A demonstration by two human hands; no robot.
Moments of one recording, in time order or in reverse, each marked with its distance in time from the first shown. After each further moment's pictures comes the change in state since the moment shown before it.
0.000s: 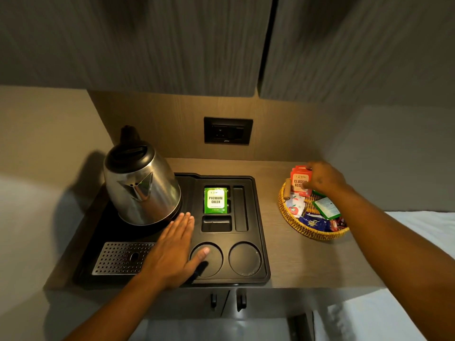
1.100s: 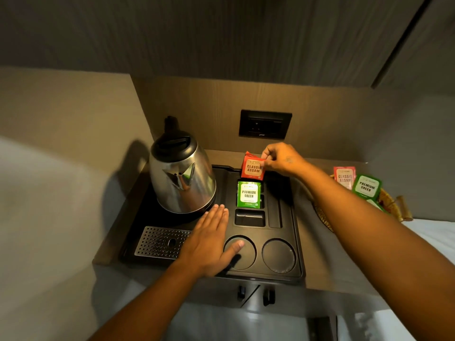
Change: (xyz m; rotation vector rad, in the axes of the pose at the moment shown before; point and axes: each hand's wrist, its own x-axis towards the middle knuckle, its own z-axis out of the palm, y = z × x) left_hand -0.003 -0.001 -0.001 -0.043 0.034 0.026; right_hand -0.001 -0.200 0.003 0.485 -0.250 -0.334
